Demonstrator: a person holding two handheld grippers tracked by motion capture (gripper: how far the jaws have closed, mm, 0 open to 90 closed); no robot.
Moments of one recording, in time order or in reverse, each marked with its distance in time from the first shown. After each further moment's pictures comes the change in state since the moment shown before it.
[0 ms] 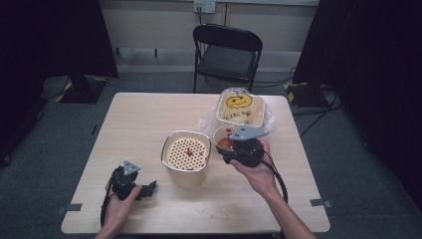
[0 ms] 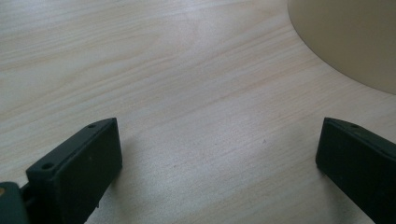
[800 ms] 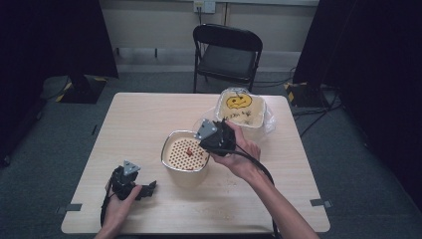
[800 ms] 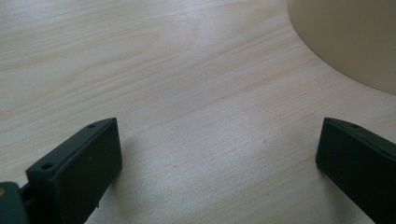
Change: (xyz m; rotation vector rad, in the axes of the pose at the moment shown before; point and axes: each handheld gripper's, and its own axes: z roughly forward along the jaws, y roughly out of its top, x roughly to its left) left arm 0.000 0.000 0.000 -0.001 0.000 0.000; right arm 0.036 0.053 0.042 0.173 -0.221 -0.483
